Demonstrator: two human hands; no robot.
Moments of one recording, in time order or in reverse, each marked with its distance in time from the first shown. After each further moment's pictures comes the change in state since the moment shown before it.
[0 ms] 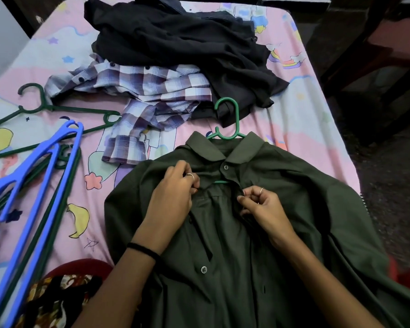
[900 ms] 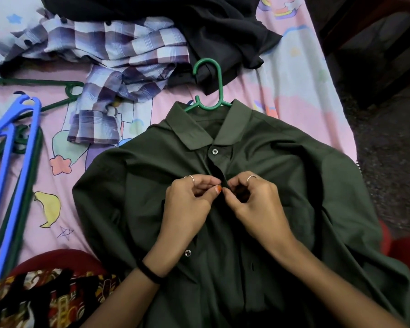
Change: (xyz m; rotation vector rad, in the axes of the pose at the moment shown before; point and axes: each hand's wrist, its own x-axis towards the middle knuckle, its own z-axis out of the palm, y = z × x) left_hand -0.027 0.070 0.024 -0.799 -0.115 -0.545; right_hand -0.035 0.000 -0.004 -0.538 0.132 -0.414
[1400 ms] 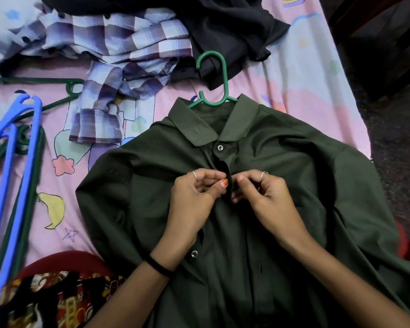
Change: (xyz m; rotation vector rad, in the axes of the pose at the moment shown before) left_hand 0.011 -0.005 0.005 -0.247 -0.030 -0.070; right_hand 0.007 0.004 -0.002 0.434 -0.118 0.224
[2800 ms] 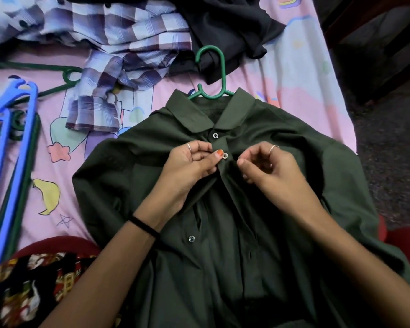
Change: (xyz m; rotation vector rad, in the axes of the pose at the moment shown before) left_hand 0.017 0.025 -0.009 -0.252 -0.197 -0.123; right_hand 0.004 -0.031 -0.022 -0.204 0.001 -0.038
